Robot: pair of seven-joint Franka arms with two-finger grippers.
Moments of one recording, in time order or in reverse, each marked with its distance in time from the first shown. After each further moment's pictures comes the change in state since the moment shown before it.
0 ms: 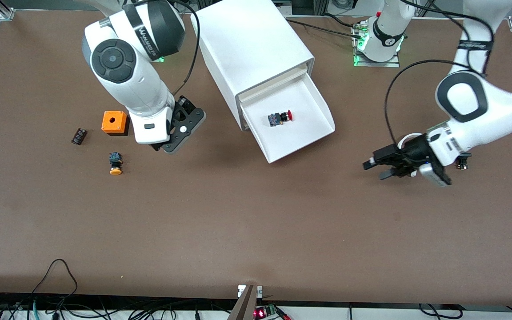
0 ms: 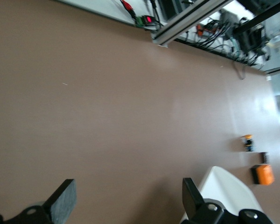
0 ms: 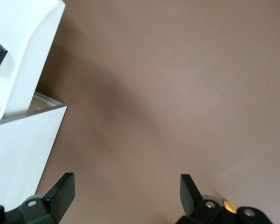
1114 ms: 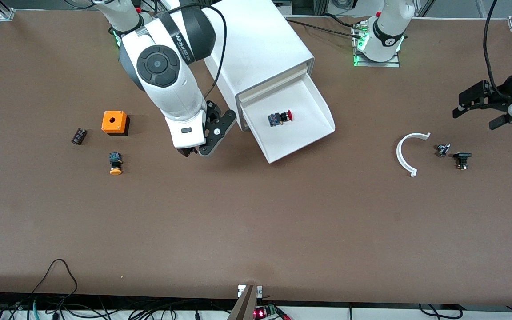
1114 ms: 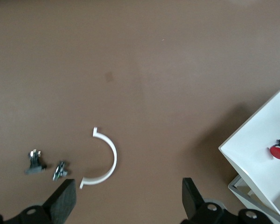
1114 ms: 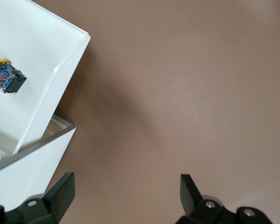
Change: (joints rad) left arm -0.005 -0.225 0.088 0.338 0.778 -0.621 -0.432; right arm 0.078 0.127 0.000 0.154 0.000 0.000 0.001
